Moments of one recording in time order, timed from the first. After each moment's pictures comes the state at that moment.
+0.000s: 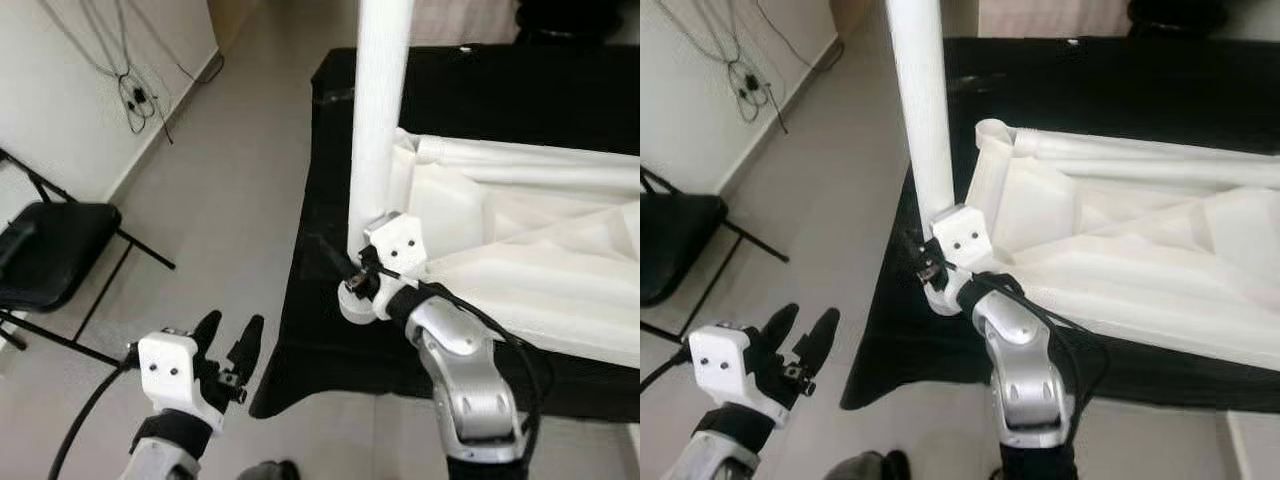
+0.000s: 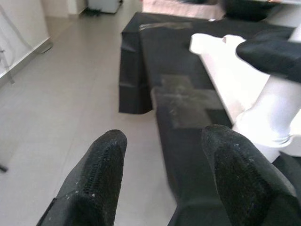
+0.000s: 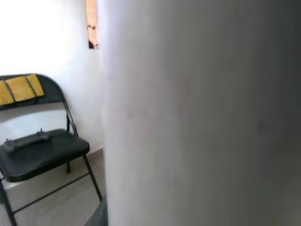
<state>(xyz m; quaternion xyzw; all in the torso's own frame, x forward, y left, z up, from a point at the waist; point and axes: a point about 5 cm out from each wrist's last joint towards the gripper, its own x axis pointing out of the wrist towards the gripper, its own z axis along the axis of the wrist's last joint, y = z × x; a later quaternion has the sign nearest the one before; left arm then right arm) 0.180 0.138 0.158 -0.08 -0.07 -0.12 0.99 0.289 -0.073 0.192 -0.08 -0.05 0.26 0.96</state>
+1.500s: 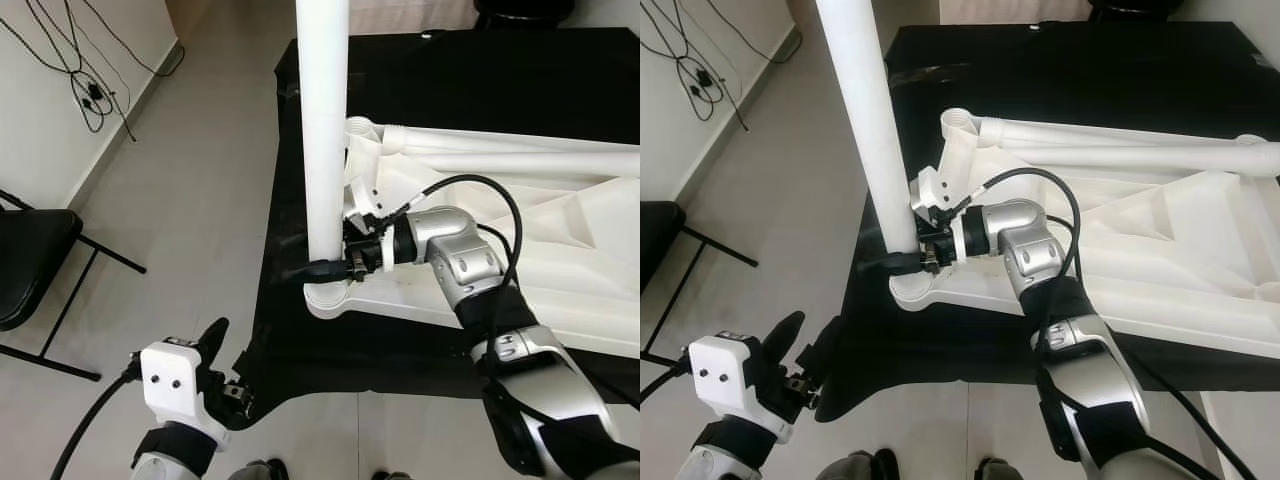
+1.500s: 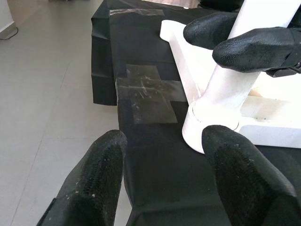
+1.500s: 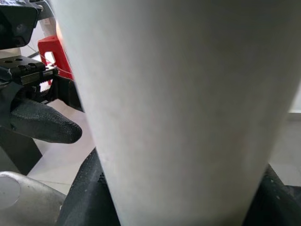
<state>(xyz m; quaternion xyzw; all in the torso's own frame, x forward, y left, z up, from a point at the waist) 0.162 0.132 0.158 -0.09 -0.05 -0.13 0.99 0.347 -0.082 0.225 -0.11 -0.01 0.72 0.69</state>
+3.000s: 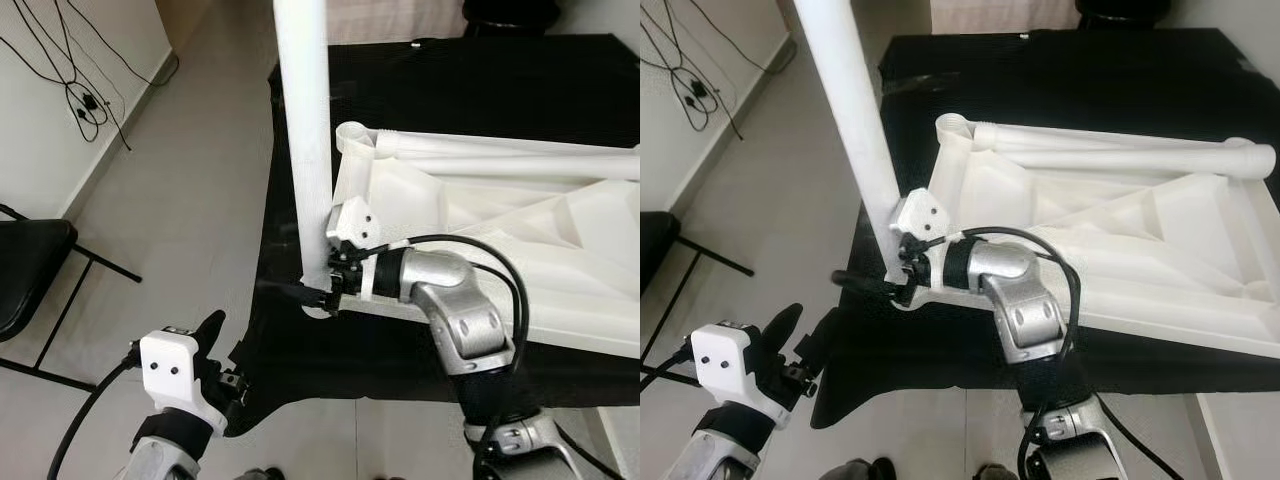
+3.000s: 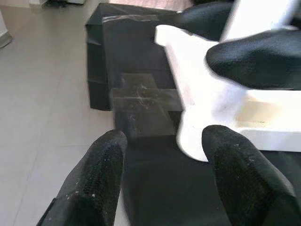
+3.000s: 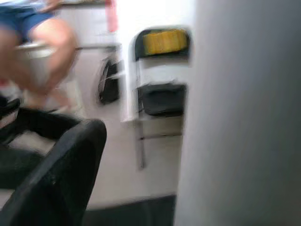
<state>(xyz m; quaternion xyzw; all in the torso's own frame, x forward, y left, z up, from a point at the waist) 0.174 0.136 0.157 -0.09 -0.06 -0.13 0.99 0.321 -0.062 0.222 -0.12 -0.04 0.63 0.77</state>
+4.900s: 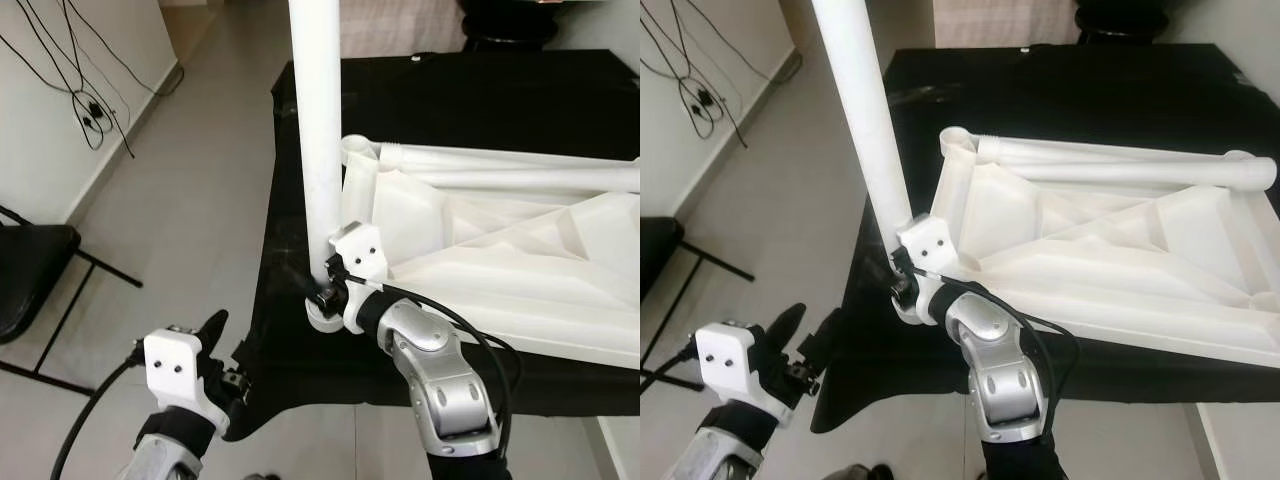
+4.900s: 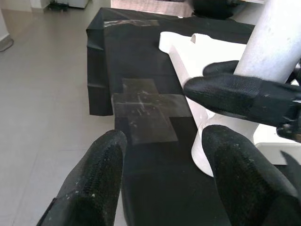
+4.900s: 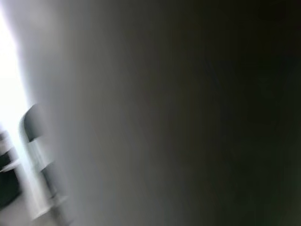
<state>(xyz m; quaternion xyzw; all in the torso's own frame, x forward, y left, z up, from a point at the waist) 0.178 0.136 0.156 -0.09 -0.06 -0.13 0.99 0.277 -0.053 0.184 -0.02 0.02 0.39 0.92</state>
